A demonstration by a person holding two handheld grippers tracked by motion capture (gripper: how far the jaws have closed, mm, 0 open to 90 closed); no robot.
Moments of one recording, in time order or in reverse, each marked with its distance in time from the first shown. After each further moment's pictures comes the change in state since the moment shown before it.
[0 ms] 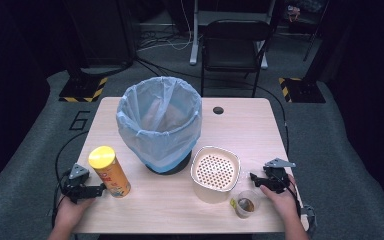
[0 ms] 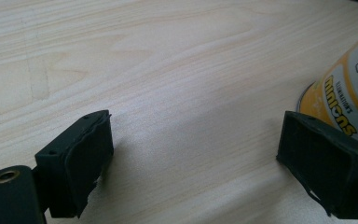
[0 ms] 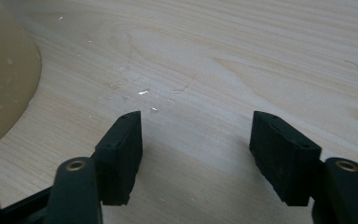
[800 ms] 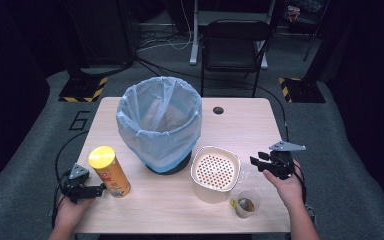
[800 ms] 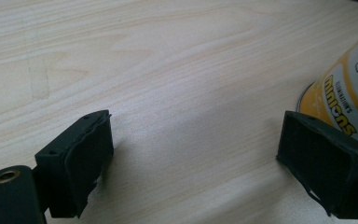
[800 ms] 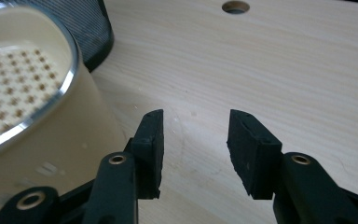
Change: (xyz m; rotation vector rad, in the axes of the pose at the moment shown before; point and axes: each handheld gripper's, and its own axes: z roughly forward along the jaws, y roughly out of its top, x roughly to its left) left arm 0.000 0.000 0.000 0.001 0.002 0.000; right arm 0.013 0.071 -0.054 -0.096 0.115 -0.019
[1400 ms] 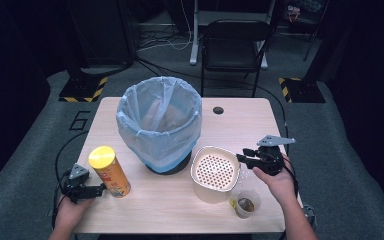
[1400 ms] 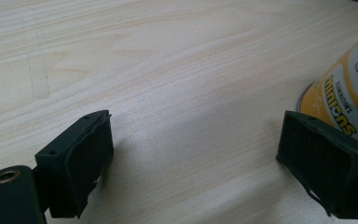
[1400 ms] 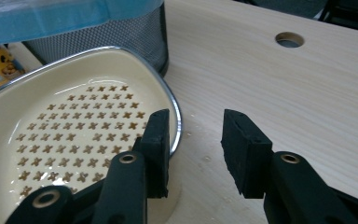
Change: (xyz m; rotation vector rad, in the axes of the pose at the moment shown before) left arm 0.000 0.000 0.000 0.000 0.001 -0.001; right arm 0.037 0.031 -0.001 -0.004 0.146 -0.082
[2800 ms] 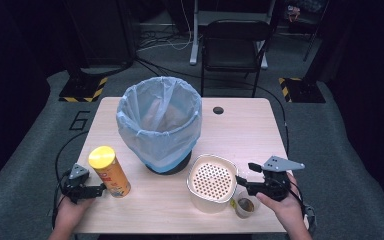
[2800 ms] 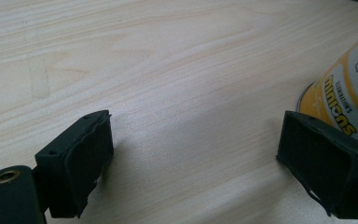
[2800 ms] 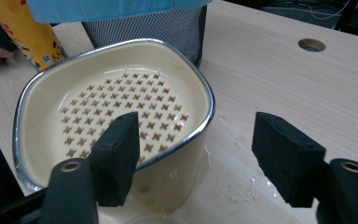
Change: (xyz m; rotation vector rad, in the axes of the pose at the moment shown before) left arm 0.000 0.000 0.000 0.000 0.000 0.000; right arm 0.044 -0.035 -0.042 -0.066 0.018 -0.048
